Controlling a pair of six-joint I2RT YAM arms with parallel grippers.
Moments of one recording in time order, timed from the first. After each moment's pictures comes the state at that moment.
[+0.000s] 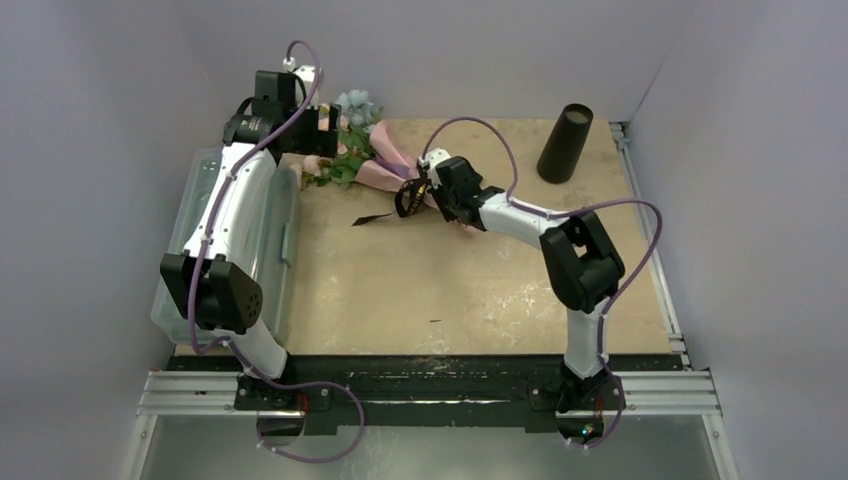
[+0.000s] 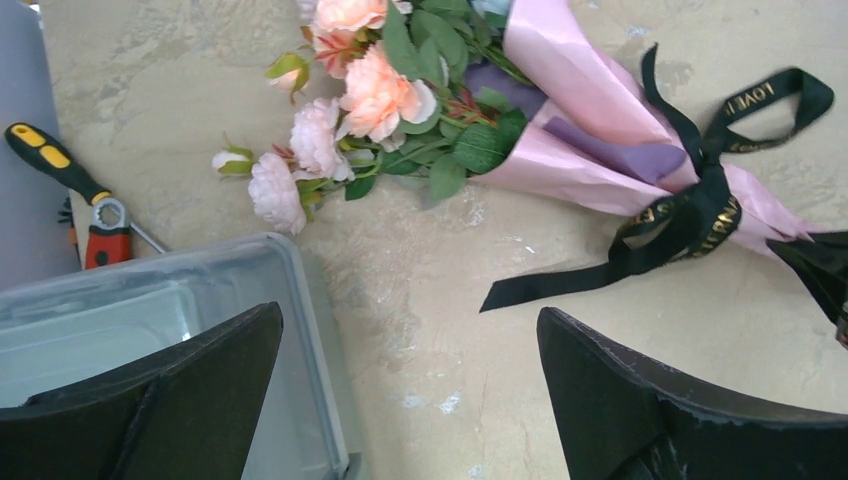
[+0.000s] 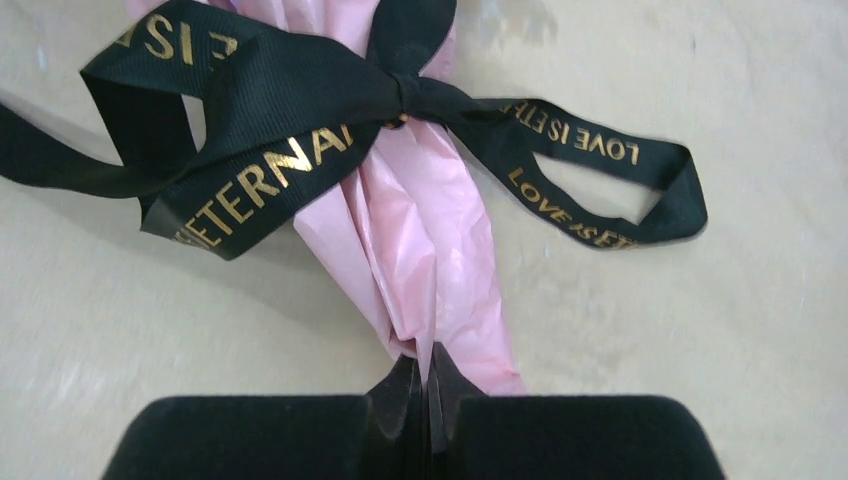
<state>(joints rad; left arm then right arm) -0.13 1.70 1.82 -0.81 -0.01 0.02 0.60 2.03 1.44 -0.14 0.20 -0.10</state>
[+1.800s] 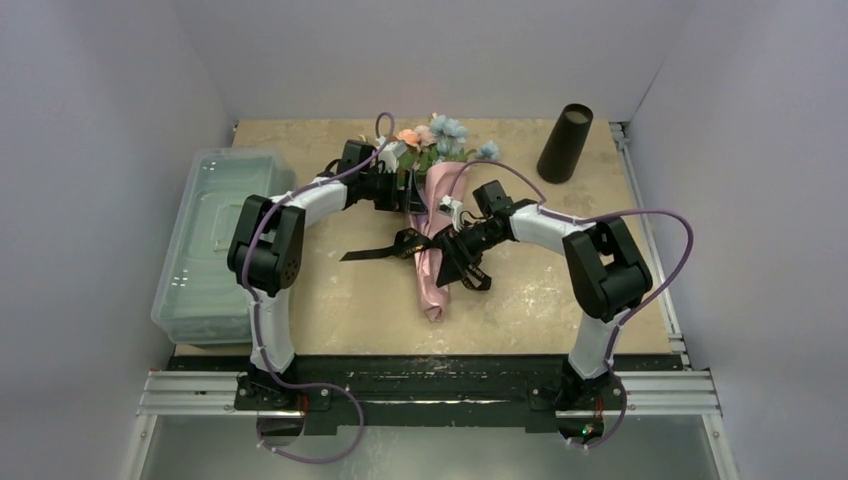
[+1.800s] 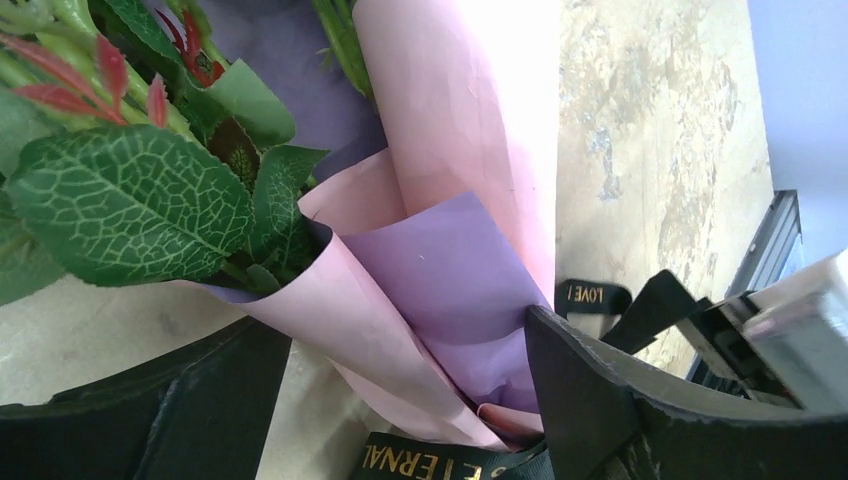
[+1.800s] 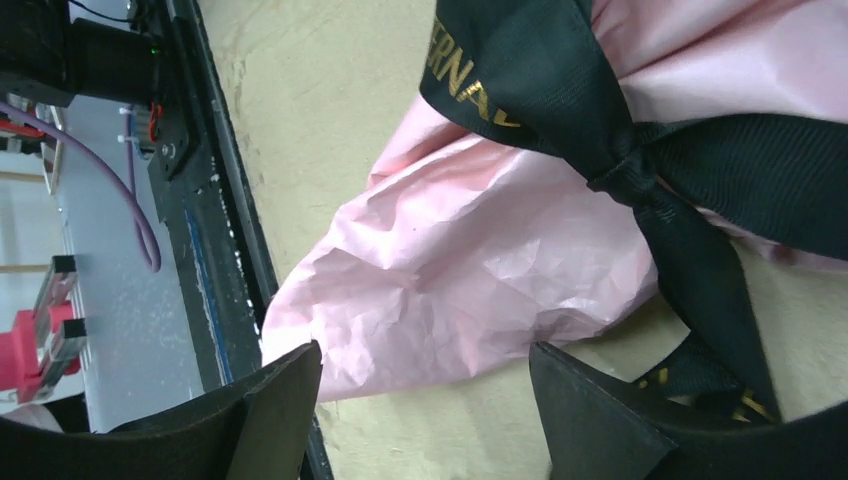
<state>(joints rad) -0.32 2.04 1.40 -0.13 0.64 -0.28 0.45 1.86 1.12 -0.45 -0.88 -0.18</state>
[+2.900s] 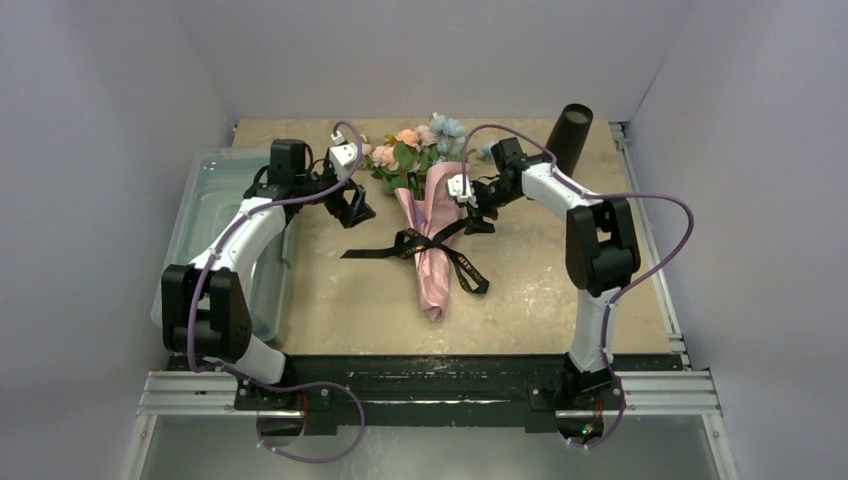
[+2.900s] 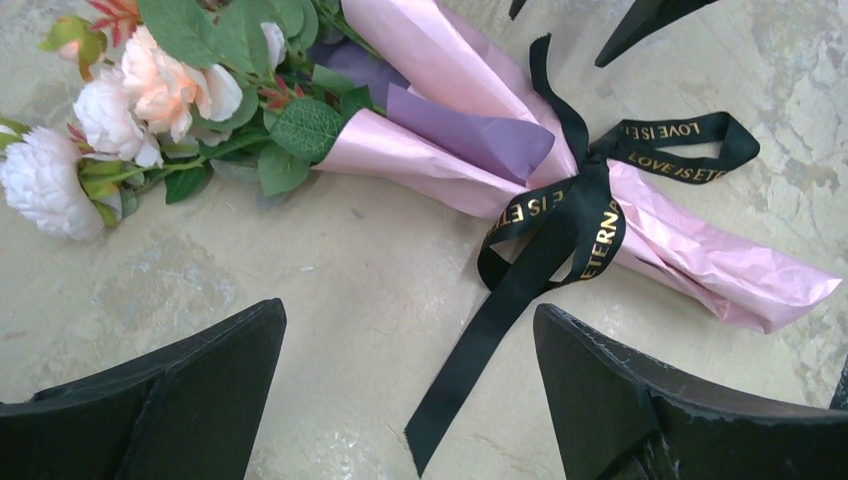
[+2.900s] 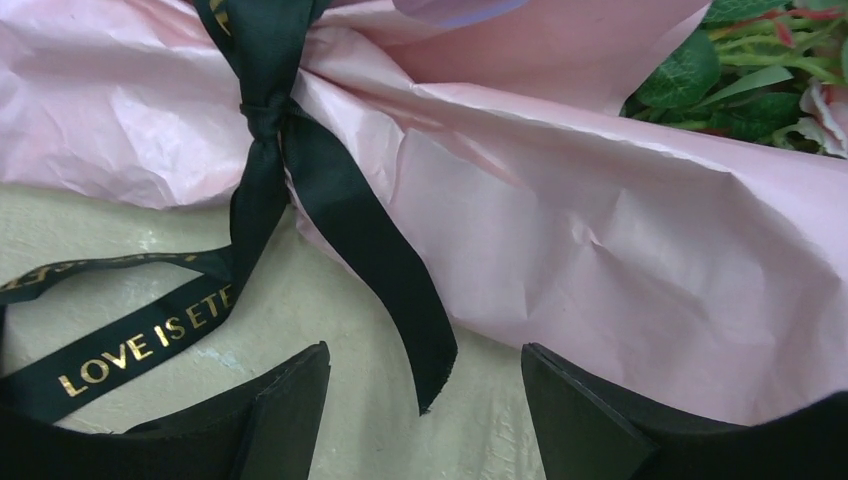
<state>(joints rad) -0.12 1.53 1.15 -0.30 0.77 0.46 0.30 2.00 1.53 -0.75 -0.76 -1.37</state>
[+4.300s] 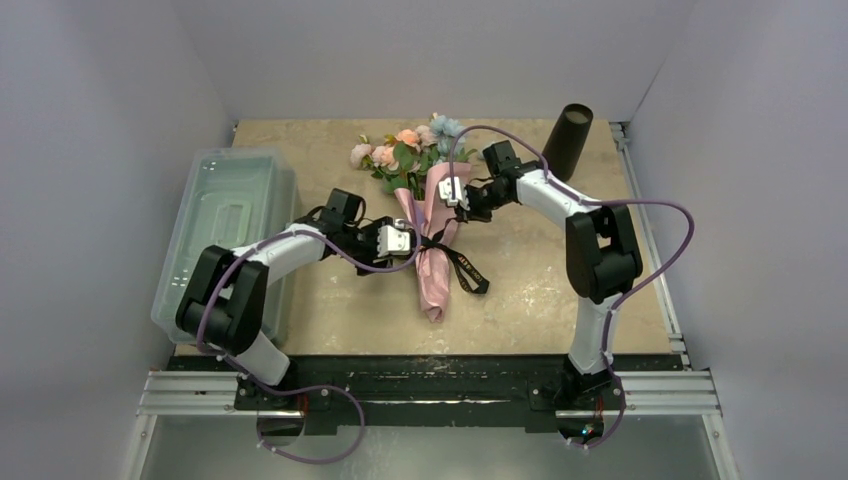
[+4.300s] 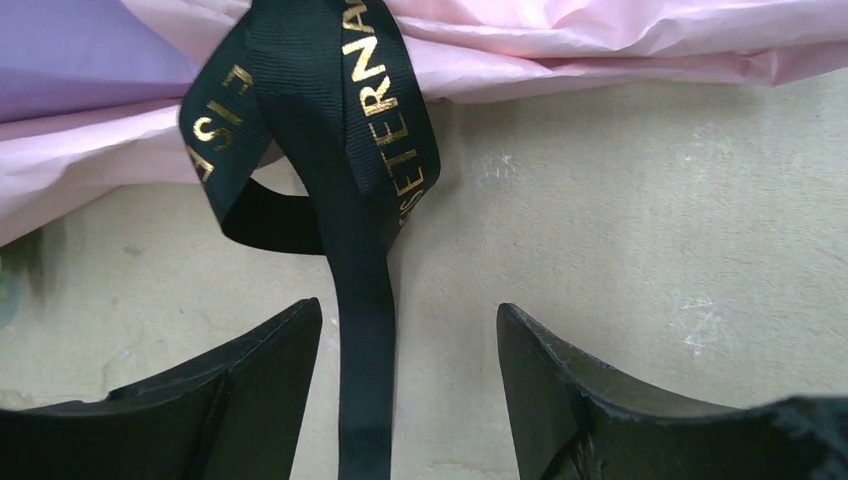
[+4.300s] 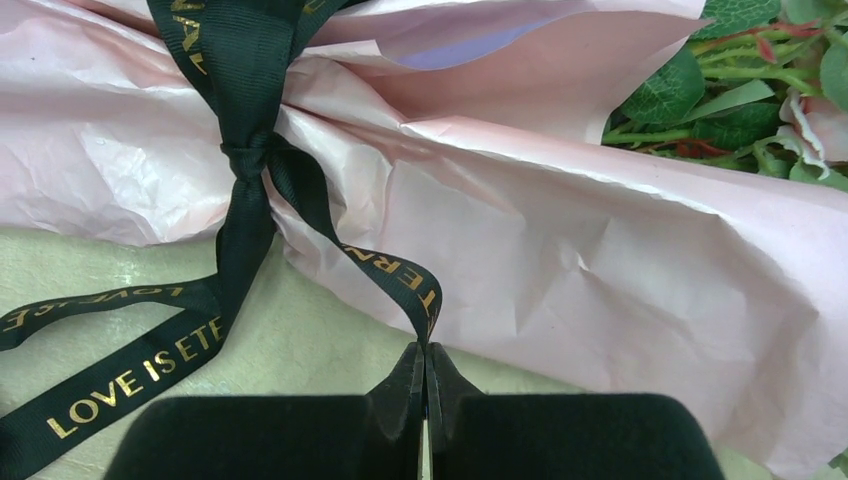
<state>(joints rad) -0.38 1.58 0.89 -0.31 0.60 1.04 0.35 1.97 1.47 -0.63 -0.67 -1.29</state>
